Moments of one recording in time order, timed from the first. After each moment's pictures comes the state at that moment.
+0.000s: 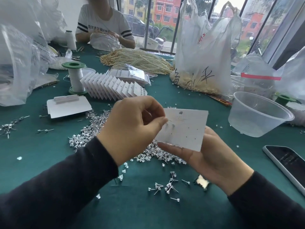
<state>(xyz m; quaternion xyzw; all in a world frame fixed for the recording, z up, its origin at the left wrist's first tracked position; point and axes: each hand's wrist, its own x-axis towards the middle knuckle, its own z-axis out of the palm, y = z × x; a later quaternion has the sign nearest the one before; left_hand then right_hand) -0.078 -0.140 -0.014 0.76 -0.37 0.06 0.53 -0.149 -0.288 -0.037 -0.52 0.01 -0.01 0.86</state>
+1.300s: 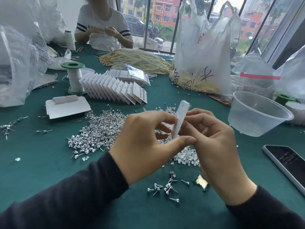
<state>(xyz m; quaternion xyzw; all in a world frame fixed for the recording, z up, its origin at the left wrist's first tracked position) -0.100 -0.150 -0.024 0.74 -0.39 0.05 0.55 -0.152 -0.285 -0.045 -0.70 0.04 -0.34 0.62</state>
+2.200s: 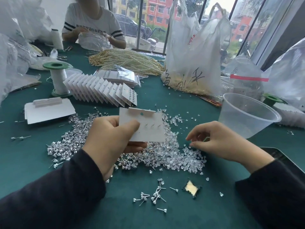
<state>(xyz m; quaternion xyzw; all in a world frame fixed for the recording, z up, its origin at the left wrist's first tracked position) -0.074 -0.153 -0.036 0.63 -0.09 -0.15 0.75 -0.144 -0.385 -0.035 -0.96 0.07 -0.03 0.26</state>
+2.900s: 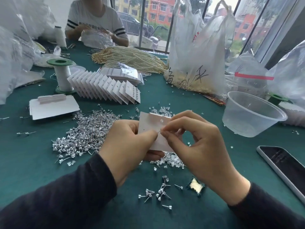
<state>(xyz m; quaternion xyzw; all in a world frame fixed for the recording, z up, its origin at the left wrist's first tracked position) -0.092 -0.162 -0.037 0.64 -0.15 -0.19 0.73 -0.149 -0.291 -0.040 -0.86 -0.09 -0.34 0.36</state>
